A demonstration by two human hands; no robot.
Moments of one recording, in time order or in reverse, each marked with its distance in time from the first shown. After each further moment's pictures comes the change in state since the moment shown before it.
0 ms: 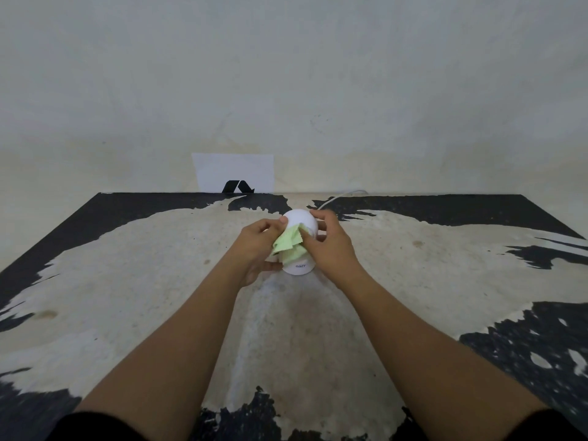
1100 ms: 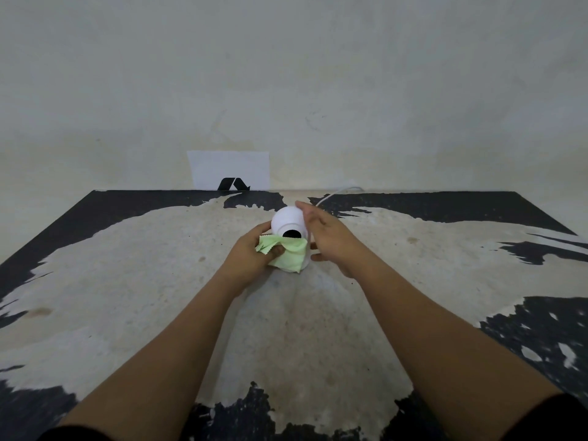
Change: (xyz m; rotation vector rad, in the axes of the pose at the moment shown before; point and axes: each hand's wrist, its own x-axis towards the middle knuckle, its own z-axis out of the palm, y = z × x) left_hand 0.002 -0.035 -0.012 0.238 -0.052 0.353; right_hand 0.006 -0.020 -0.019 0.029 -0.248 0.140
